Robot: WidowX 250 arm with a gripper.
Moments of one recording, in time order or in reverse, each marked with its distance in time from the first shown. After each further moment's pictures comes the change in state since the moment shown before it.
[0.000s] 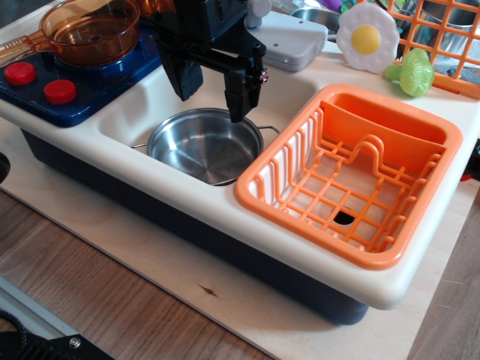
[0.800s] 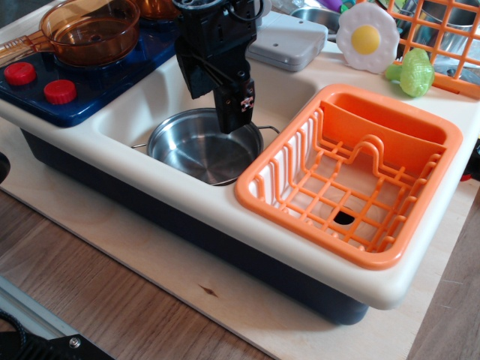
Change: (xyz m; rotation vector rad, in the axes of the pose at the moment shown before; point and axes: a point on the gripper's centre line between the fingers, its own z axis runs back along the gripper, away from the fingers) arm 0.009 0.010 -0.024 0.051 -0.036 -0.439
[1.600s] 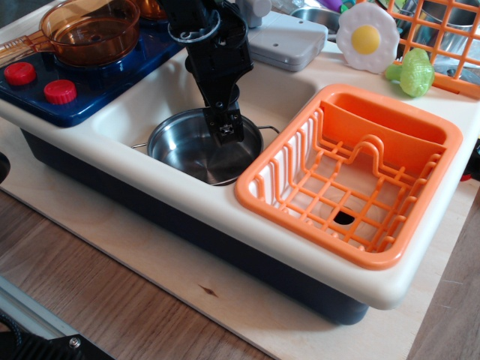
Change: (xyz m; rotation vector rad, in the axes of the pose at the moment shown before) arm 0.004 0.013 -0.029 0.000 -0.104 -0.288
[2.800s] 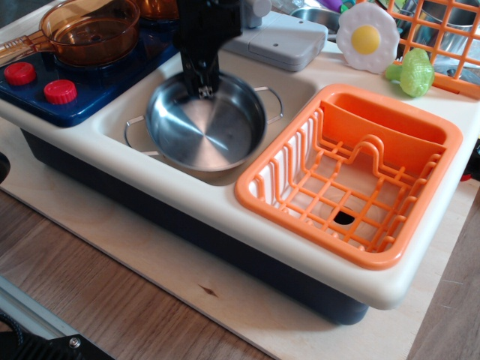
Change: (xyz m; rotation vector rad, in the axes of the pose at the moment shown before) arm -0.002 0.016 0.046 0.013 0.184 -0.064
